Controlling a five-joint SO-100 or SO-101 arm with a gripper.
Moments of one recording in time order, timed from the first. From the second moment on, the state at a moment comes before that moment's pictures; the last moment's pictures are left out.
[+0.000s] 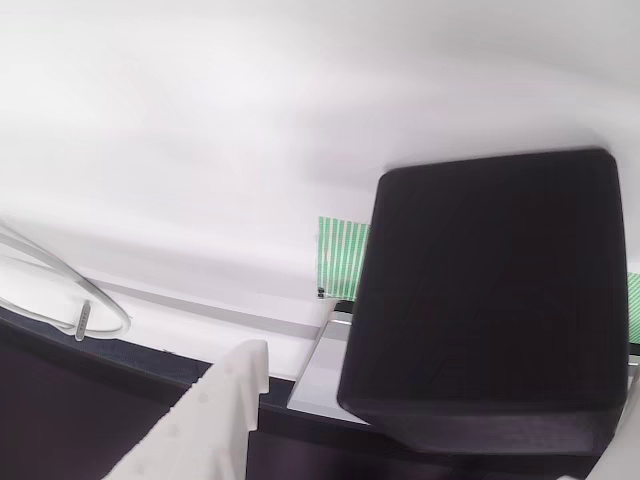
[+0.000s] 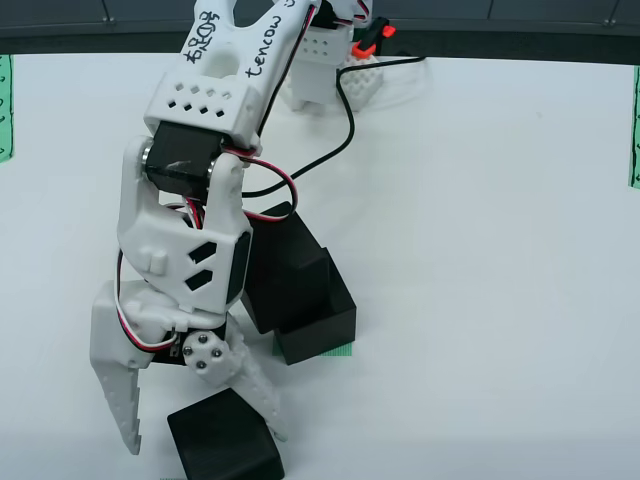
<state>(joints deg) 11.1 53.0 62.1 42.2 -110.1</state>
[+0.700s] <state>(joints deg) 11.2 53.0 63.8 40.3 -110.0</state>
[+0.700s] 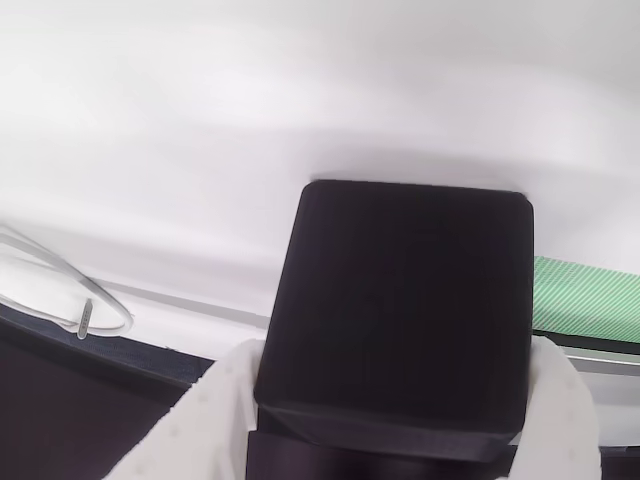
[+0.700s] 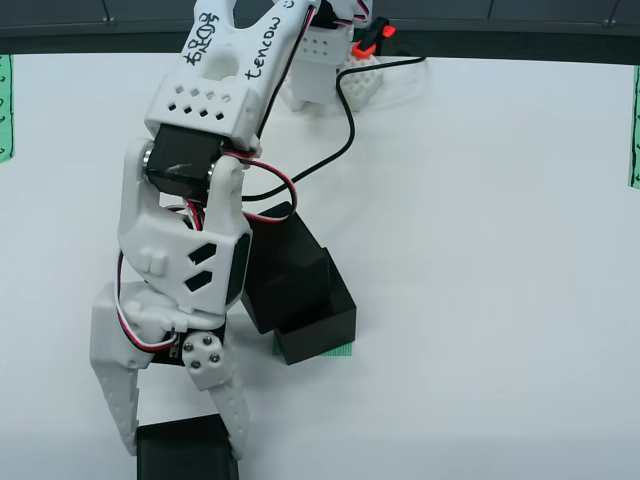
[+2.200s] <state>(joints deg) 14.9 74.7 74.3 40.1 -110.0</state>
